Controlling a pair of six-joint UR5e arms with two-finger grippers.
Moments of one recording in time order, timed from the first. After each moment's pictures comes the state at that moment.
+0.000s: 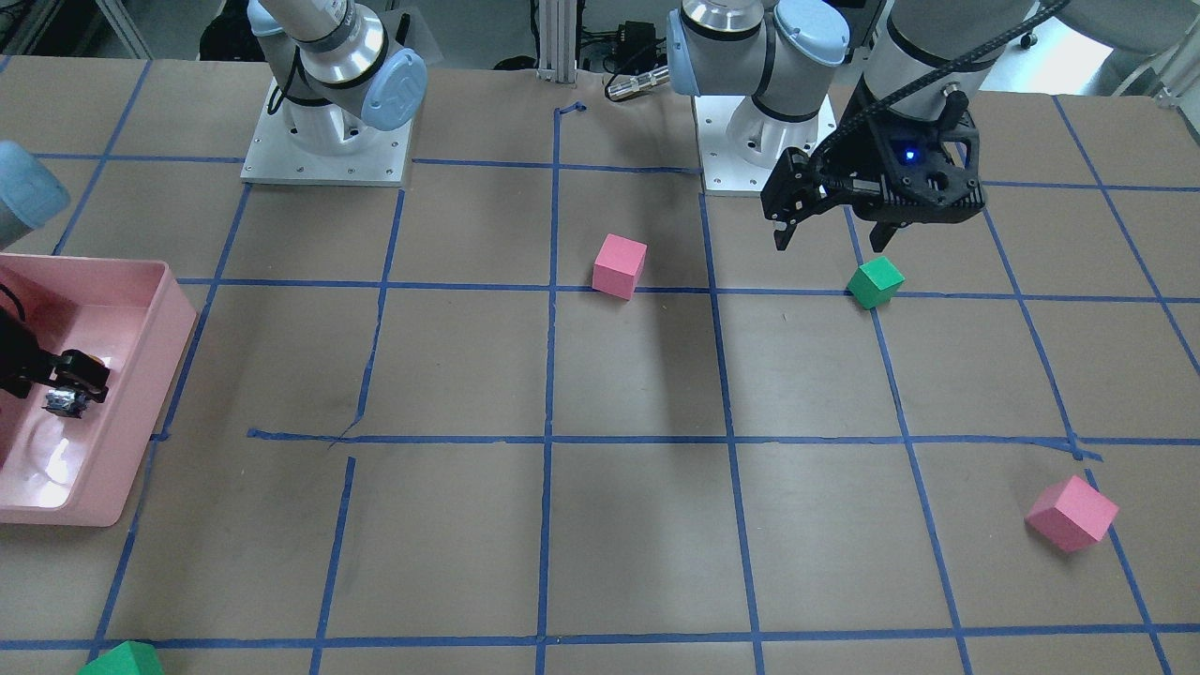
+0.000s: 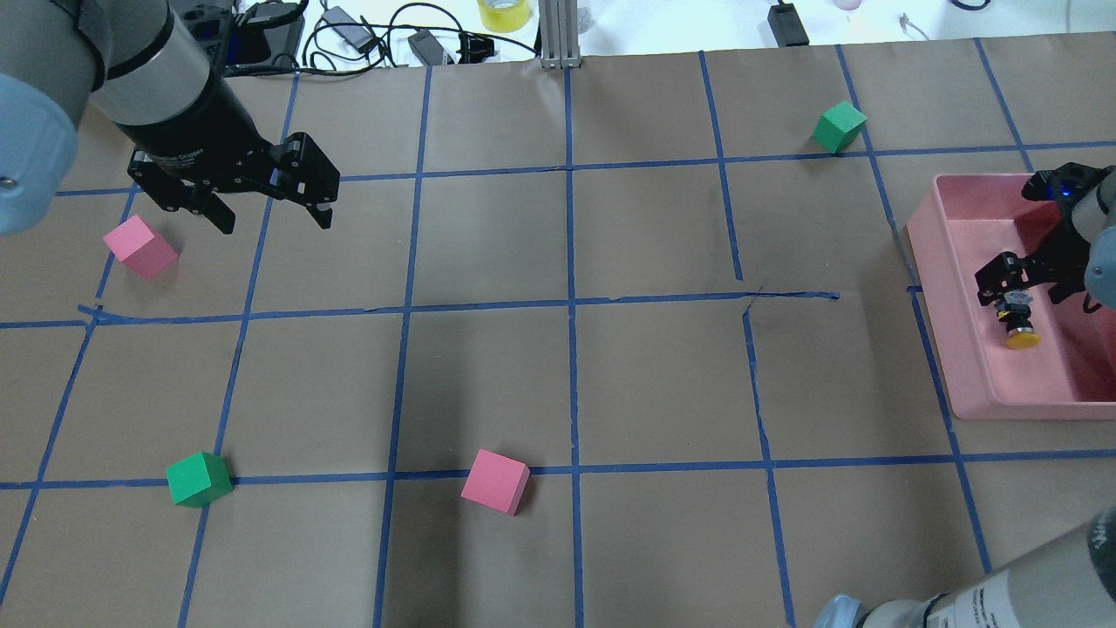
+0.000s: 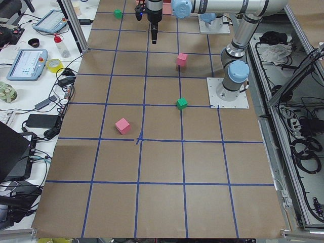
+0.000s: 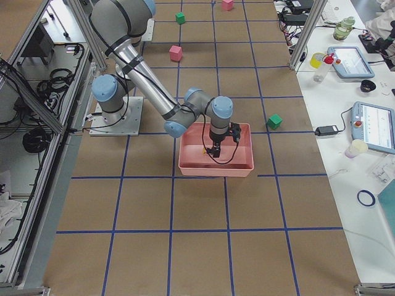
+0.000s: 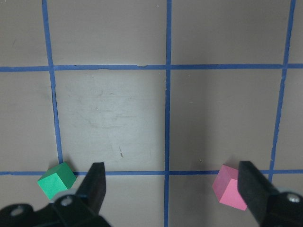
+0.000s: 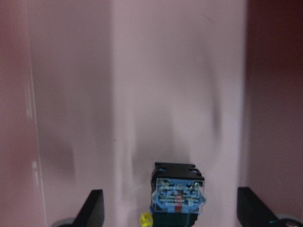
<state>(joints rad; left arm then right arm) -1.53 -1.54 -1.61 -1.55 1.57 0.02 0.94 -1.20 1.94 -2.31 -1.61 -0.59</state>
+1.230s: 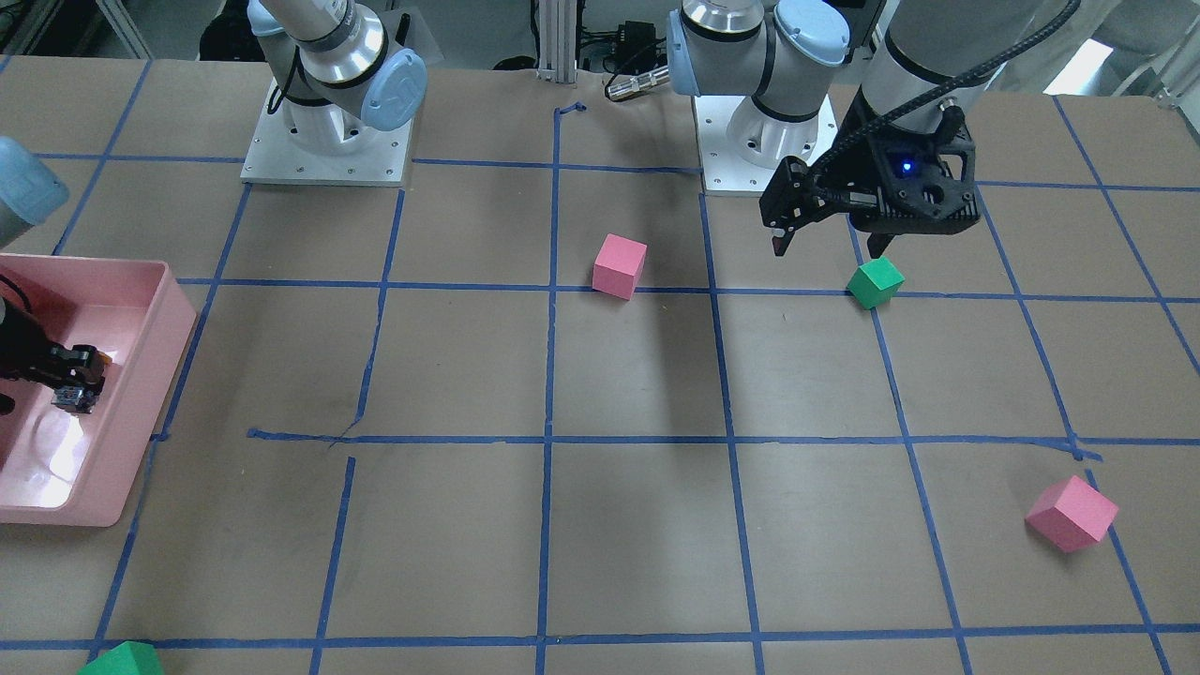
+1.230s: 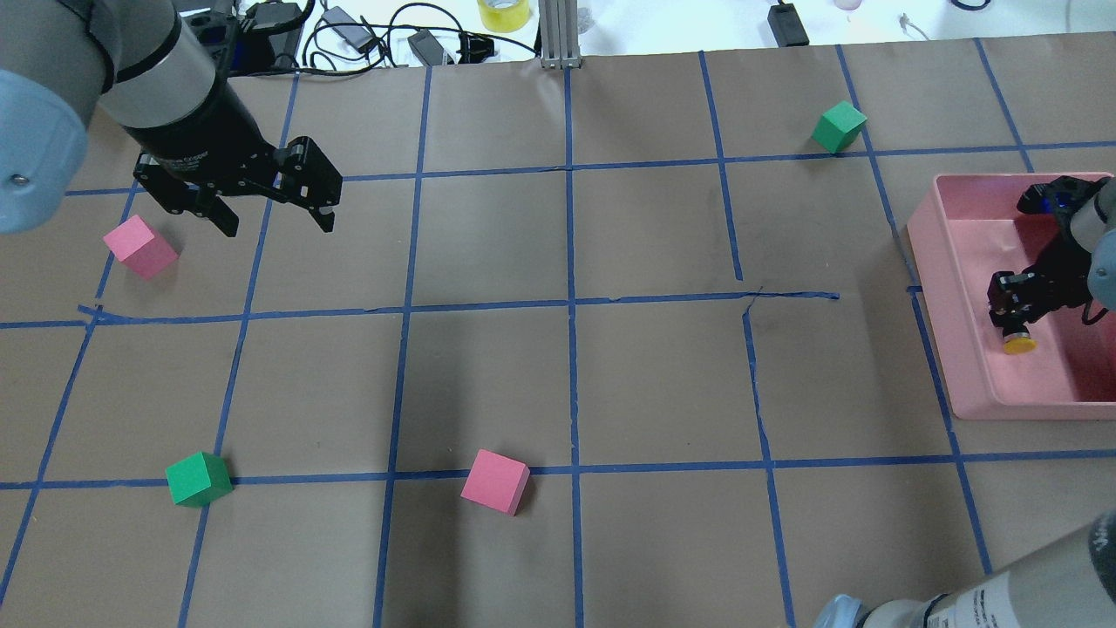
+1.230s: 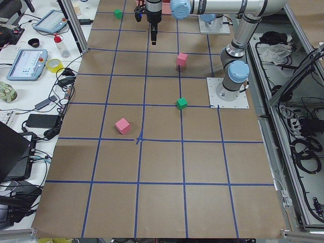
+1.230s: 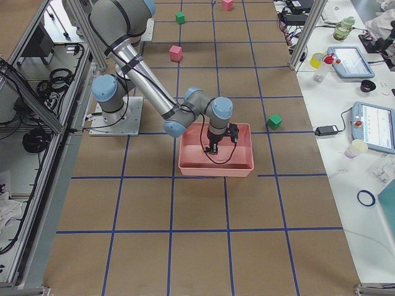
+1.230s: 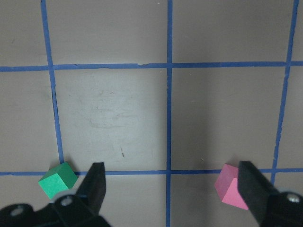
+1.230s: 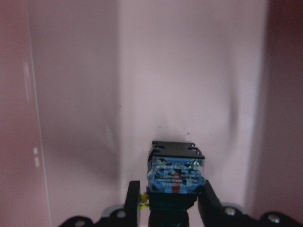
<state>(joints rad) -1.53 -1.55 -1.62 -1.55 1.57 0.02 0.94 -1.21 1.93 -2.24 -1.64 -0.62</state>
